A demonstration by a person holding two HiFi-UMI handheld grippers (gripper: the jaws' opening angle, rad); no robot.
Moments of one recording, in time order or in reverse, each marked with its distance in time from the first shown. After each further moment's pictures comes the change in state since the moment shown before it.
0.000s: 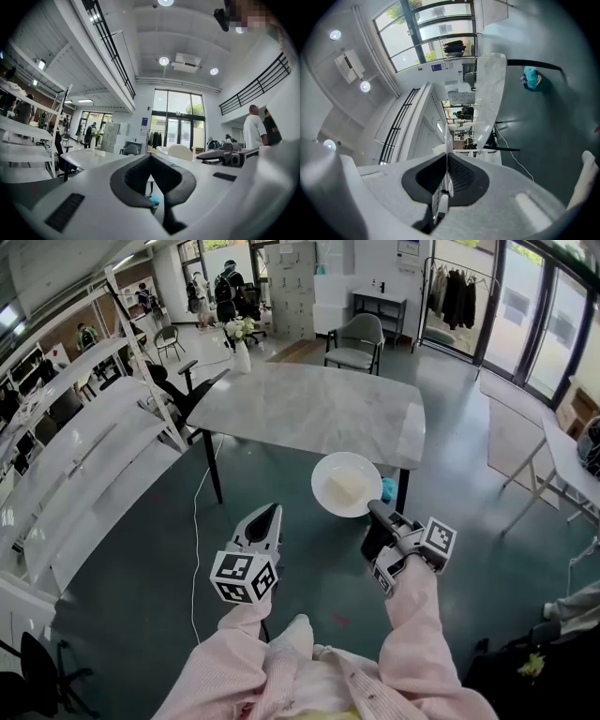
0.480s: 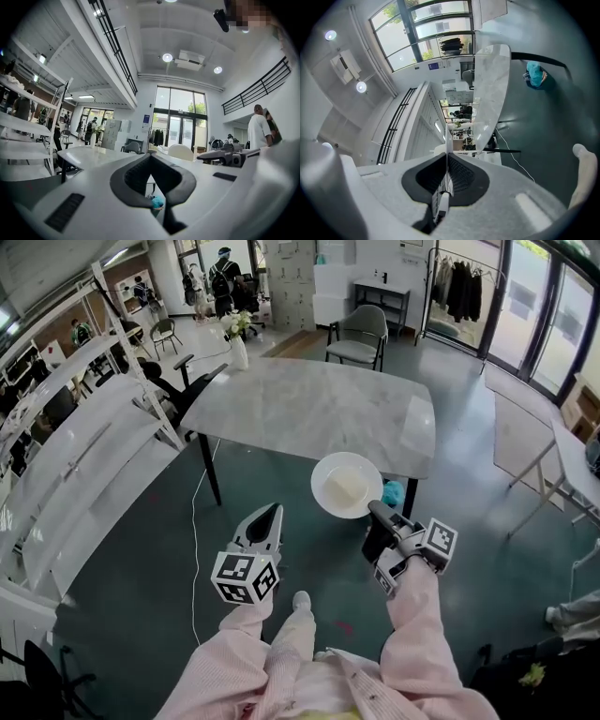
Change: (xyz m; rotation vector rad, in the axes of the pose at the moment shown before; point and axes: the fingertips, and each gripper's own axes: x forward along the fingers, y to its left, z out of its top) left arm 0.073 0.051 -0.011 -0.021 0.033 0.007; right arm 0.070 -0.030 0.042 0.022 0.012 -0.013
